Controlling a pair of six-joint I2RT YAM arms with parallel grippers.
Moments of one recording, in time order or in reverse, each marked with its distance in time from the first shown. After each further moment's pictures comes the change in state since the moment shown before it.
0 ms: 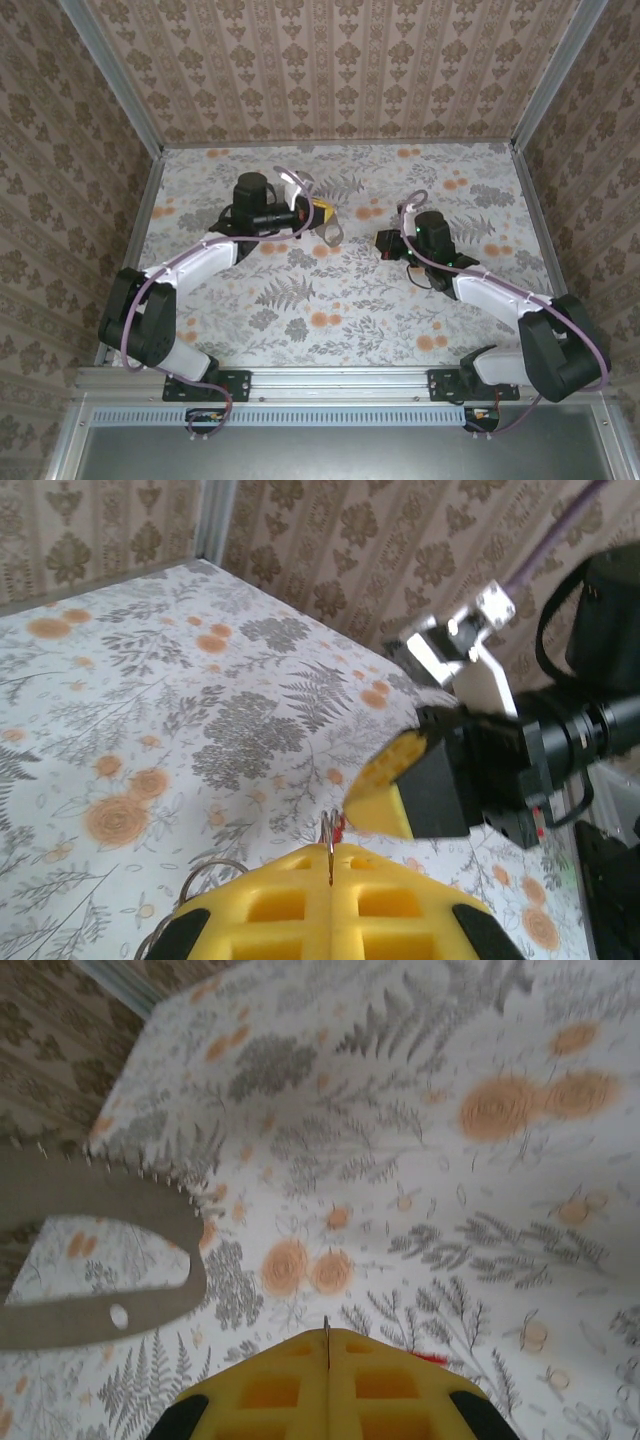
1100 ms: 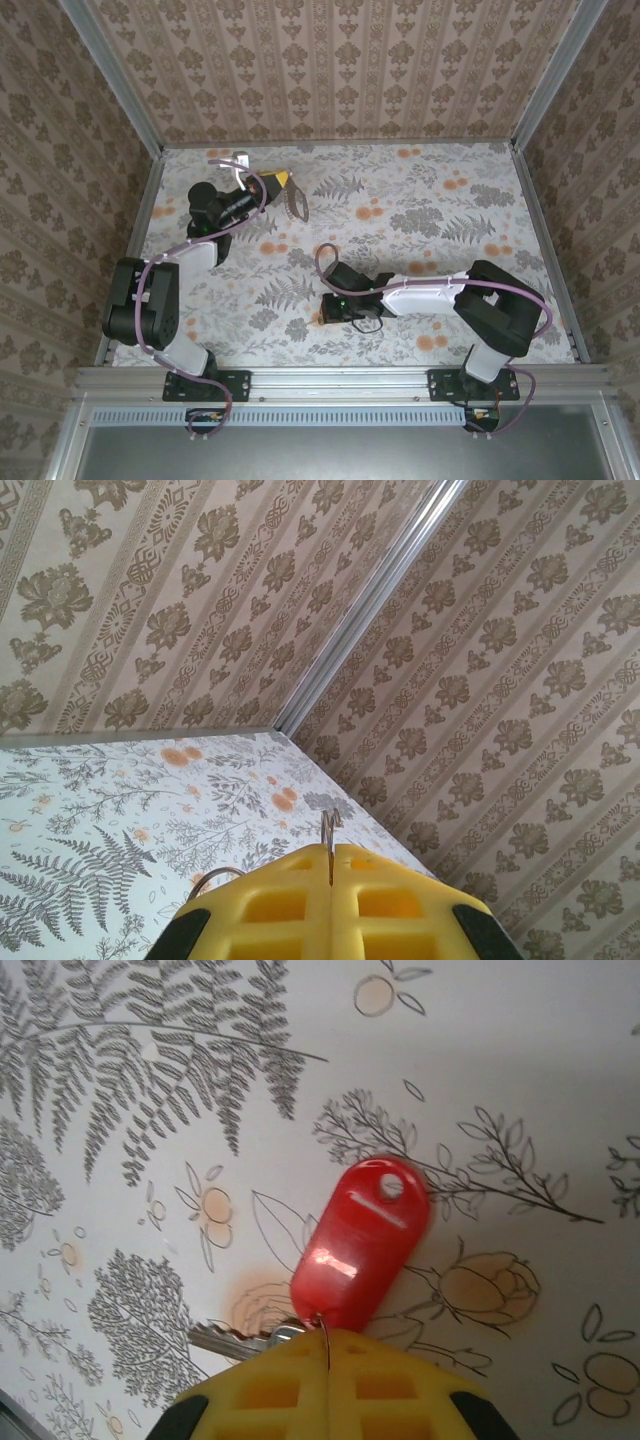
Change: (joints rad) left arm 0.292 0.079 -0.163 0.741 0.008 -0.607; right arm 0.593 0.383 0.230 -0.393 0.153 0.352
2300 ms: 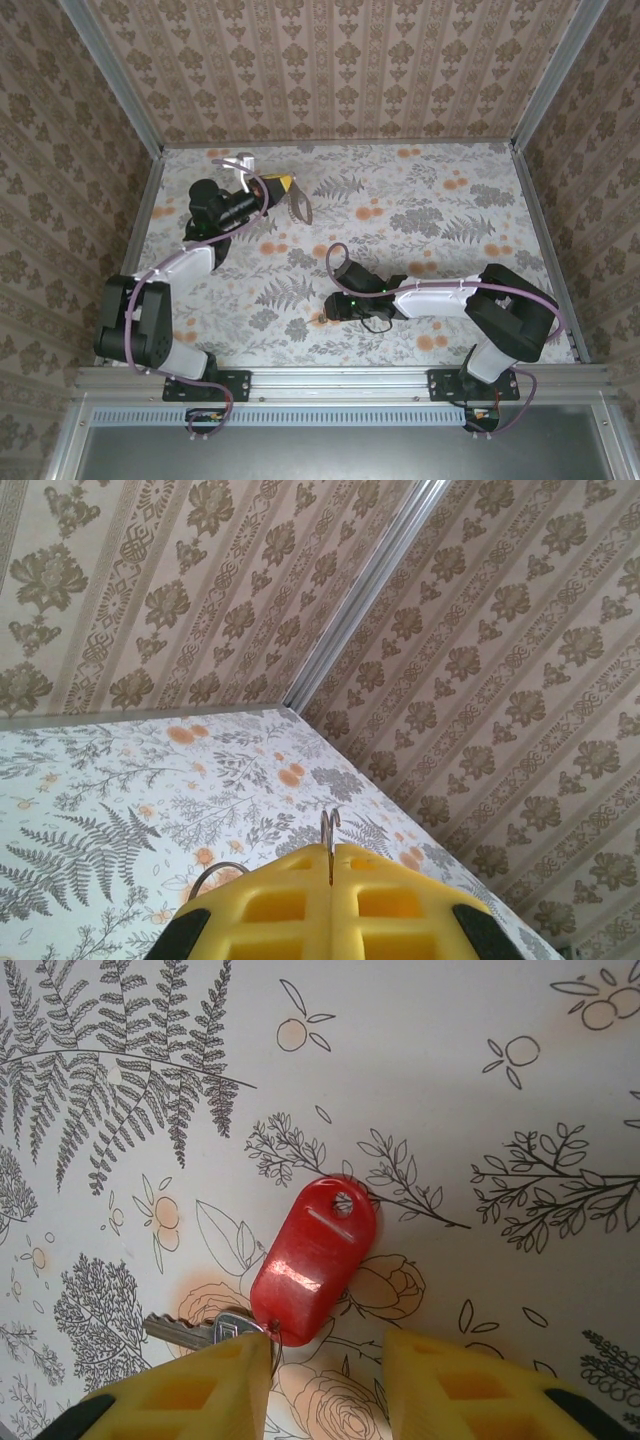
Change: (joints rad) left arm -0.039 -0.105 0.006 -0.218 -0.027 0.120; right arm -0.035 -0.069 -0.098 0.065 0.016 -0.043
